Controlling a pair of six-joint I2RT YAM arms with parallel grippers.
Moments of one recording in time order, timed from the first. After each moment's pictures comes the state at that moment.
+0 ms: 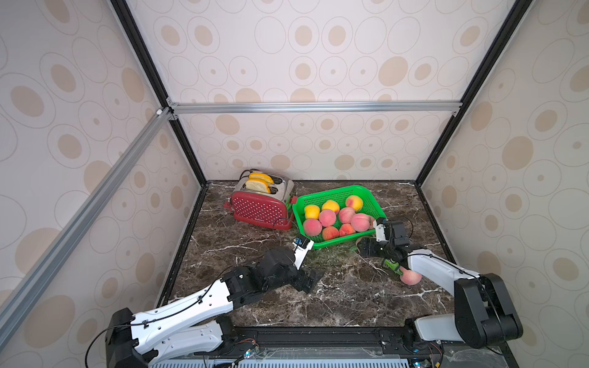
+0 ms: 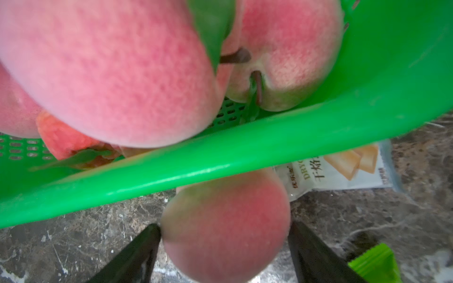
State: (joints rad) left arm -1.03 0.98 0.79 -0.38 -0.07 -0.35; right arm 0.29 1.37 0.65 -0.17 -0.16 0.27
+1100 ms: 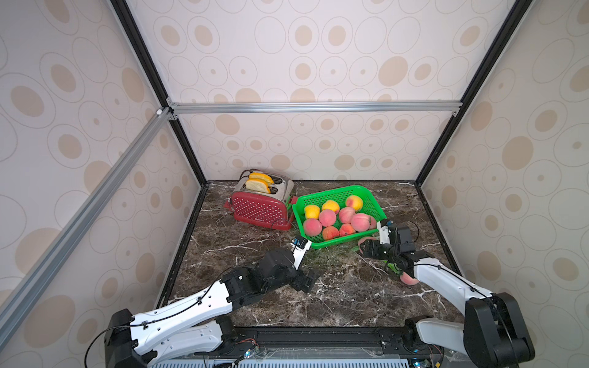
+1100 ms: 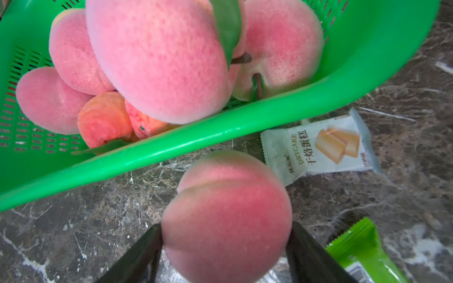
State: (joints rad) left arm -1.03 0.97 0.76 -0.38 -0.11 -0.35; right arm 0.29 1.22 0.58 -0.19 -0.16 0.28
